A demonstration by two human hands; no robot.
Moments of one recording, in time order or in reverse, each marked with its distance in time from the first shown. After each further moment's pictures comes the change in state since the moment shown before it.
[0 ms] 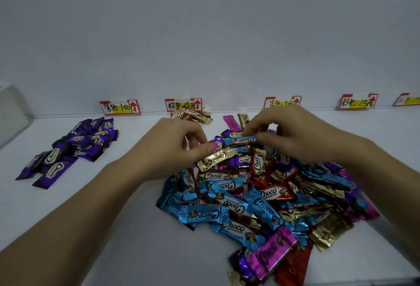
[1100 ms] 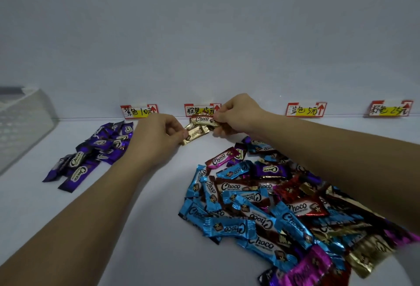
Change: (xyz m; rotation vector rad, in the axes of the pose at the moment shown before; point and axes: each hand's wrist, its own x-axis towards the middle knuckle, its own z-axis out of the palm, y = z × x) left_hand 0.013 -0.067 -0.008 -0.111 0.293 -0.343; right_hand 0.137 -0.038 0.060 0.817 0.087 0.598
